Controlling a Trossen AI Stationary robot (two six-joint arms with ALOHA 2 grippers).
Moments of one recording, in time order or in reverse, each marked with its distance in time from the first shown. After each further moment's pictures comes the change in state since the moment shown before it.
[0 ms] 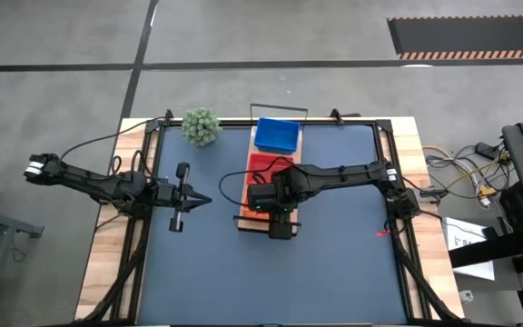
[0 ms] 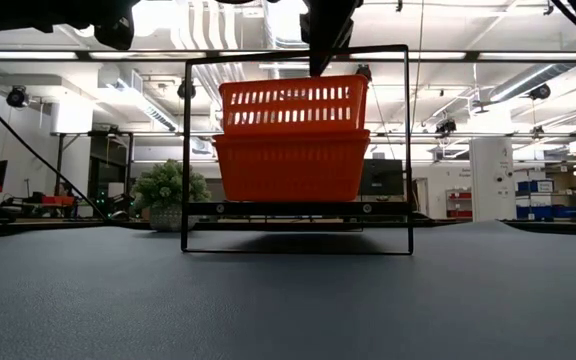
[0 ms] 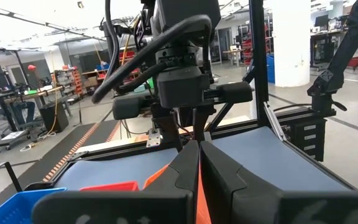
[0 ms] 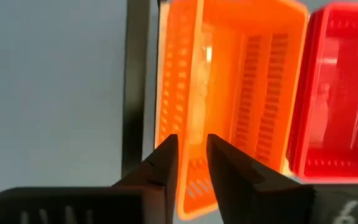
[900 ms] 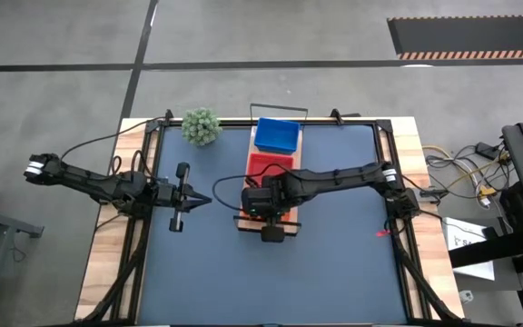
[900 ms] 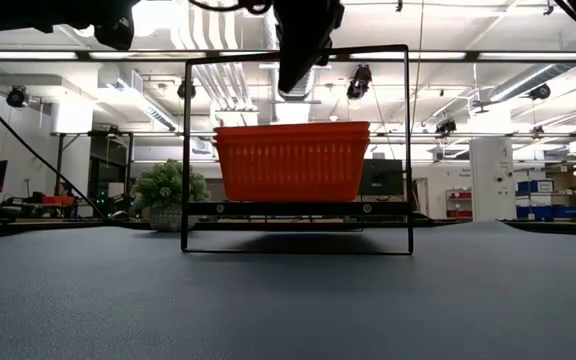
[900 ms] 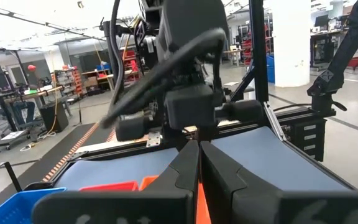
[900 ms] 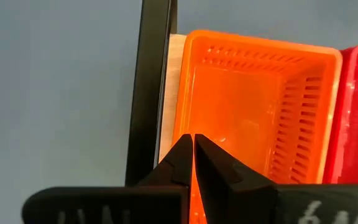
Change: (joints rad) left arm 0.000 0.000 0.000 0.000 0.000 -0.001; right arm 0.000 0.001 -0.102 0.201 0.000 -0.041
